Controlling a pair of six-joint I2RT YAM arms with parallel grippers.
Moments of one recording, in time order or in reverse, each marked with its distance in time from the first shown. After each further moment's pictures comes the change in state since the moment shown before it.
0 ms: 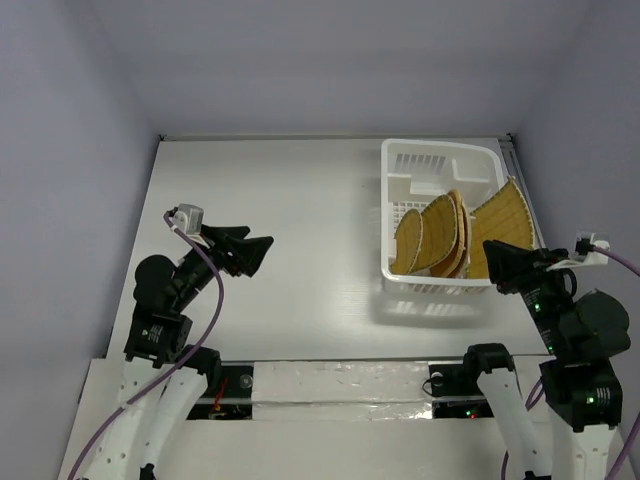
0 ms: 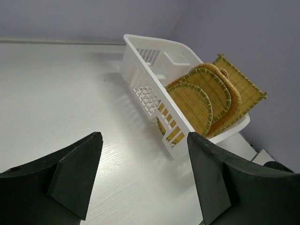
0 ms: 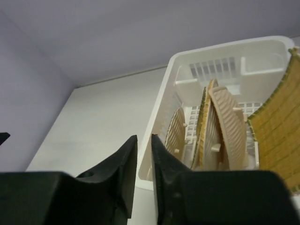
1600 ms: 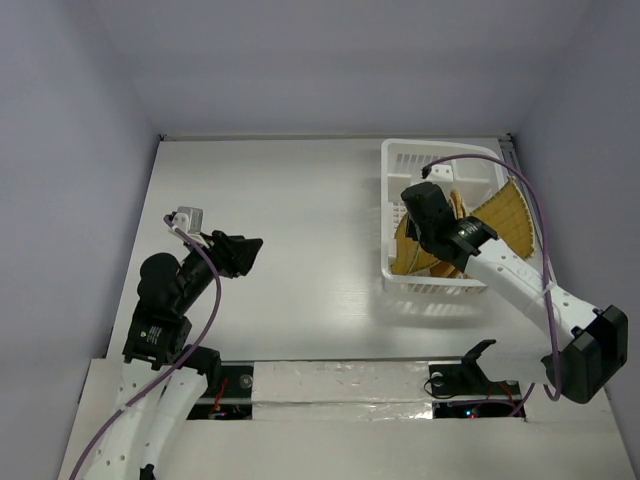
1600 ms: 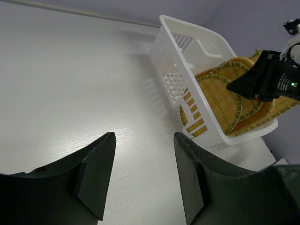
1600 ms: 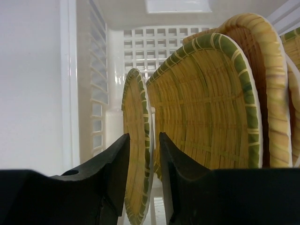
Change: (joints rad) left arm -0.001 -0.006 0.012 -0.168 -0.131 0.011; right arm 0.554 0.950 0.094 0.037 0.754 0.033
